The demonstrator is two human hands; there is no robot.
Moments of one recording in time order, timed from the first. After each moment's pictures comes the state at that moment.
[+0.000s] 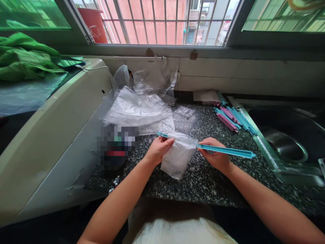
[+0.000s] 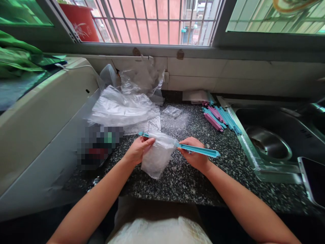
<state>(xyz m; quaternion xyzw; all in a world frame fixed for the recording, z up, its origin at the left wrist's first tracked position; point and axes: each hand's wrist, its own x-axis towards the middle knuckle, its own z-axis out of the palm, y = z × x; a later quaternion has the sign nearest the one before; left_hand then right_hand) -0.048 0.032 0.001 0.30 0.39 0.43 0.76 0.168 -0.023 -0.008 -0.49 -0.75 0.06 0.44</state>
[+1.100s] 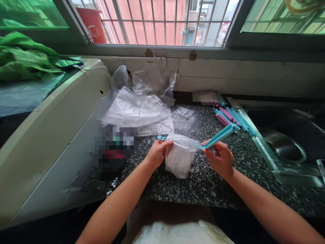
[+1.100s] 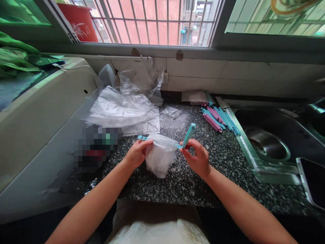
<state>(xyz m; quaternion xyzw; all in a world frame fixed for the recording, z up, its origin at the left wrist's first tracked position) -0.045 0.027 0.002 0.28 0.41 0.43 0.76 0.164 -0.033 -0.014 -0.44 -0.69 0.03 0.57</state>
